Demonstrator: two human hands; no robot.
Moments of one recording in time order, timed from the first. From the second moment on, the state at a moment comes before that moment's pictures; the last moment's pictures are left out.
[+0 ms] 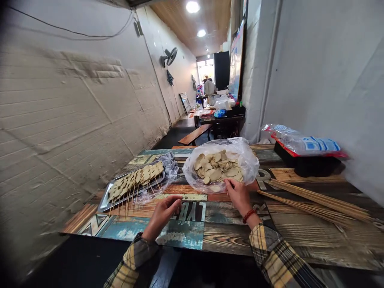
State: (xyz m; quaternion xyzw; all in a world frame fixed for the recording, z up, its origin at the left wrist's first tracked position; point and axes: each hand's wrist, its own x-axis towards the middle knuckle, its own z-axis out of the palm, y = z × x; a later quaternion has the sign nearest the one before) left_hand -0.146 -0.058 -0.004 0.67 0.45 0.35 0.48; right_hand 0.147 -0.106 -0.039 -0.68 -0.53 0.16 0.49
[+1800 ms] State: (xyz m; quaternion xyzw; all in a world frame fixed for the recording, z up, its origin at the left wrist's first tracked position) left_hand -0.021 0.023 -0.036 0.72 0.40 0.44 0.35; right_hand 0.179 -0.178 -0.055 -0.71 -0.65 -0.17 0.20
